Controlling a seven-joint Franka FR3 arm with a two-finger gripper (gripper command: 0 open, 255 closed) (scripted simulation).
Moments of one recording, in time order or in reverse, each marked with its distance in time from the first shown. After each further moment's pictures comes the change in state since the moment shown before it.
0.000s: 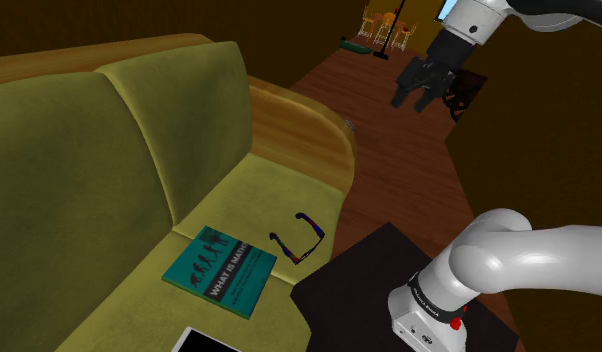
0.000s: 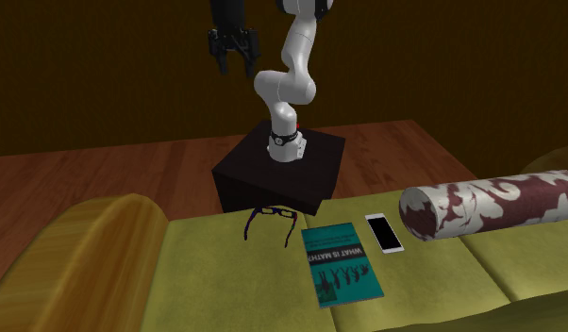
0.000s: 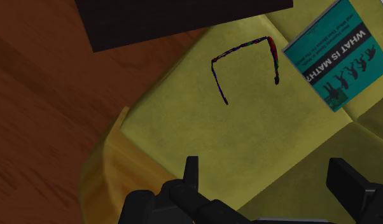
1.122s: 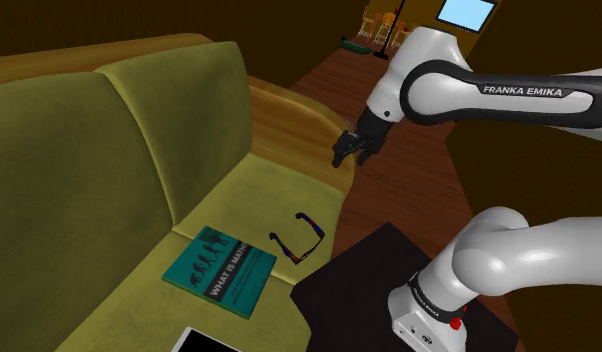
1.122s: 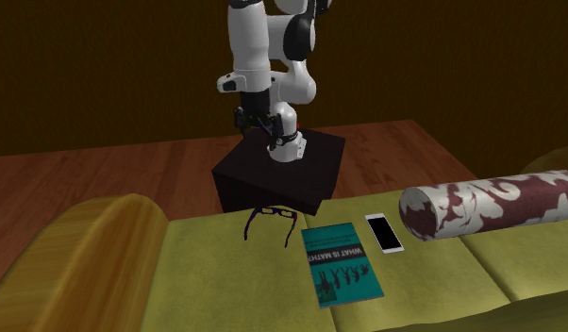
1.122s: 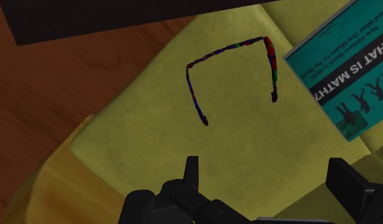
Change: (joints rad) arm 0.069 0.096 0.149 -0.397 0.086 0.493 0.060
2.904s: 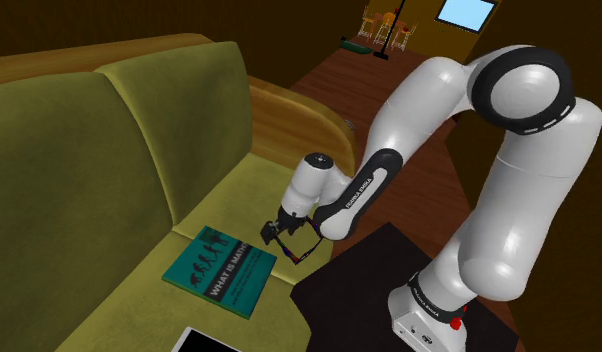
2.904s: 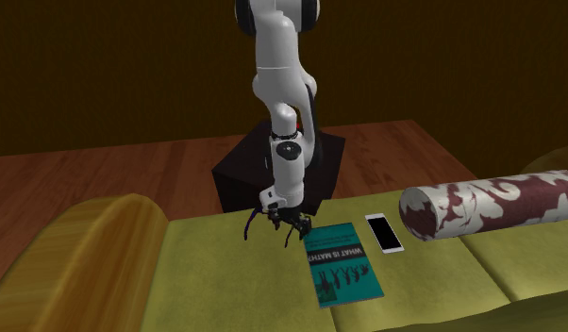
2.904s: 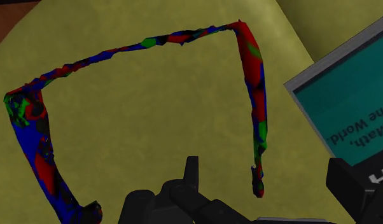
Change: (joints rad) arm 0.174 1.028 0.053 0.033 -0.431 0.979 0.493
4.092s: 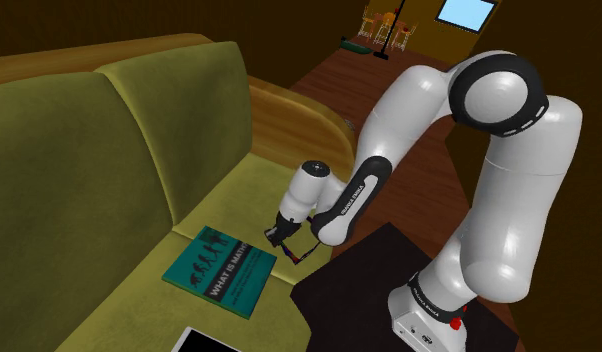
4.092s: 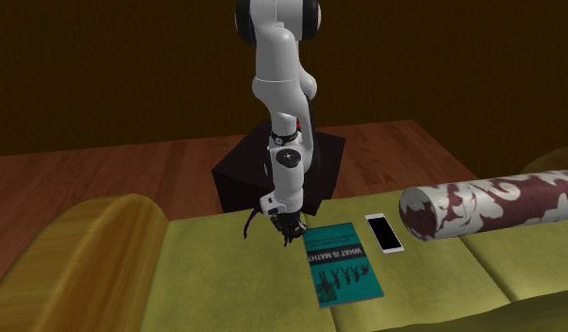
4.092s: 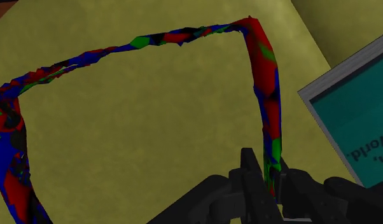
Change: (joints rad) arm 0.067 0.084 -0.077 0.026 -0.040 0.061 0.035
